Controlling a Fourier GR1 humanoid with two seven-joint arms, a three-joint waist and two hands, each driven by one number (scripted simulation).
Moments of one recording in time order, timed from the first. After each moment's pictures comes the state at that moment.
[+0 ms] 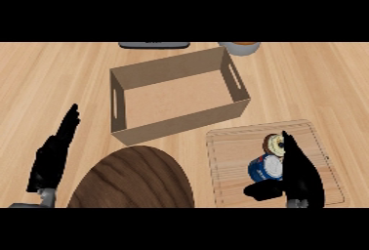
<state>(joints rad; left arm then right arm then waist) 0.00 0.39 -0.17 -1.56 0.02 0.27 0.10 0.01 -0.17 0.34 -1.85 0.79 0.03 1.14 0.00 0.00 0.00</state>
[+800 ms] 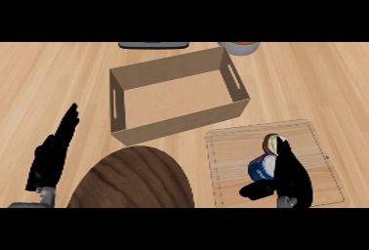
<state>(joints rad) 0.00 0.35 -0.11 -1.55 -0.03 0.20 0.10 0.04 -0.05 0.28 -1.74 0.87 0.05 1.07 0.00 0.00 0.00</state>
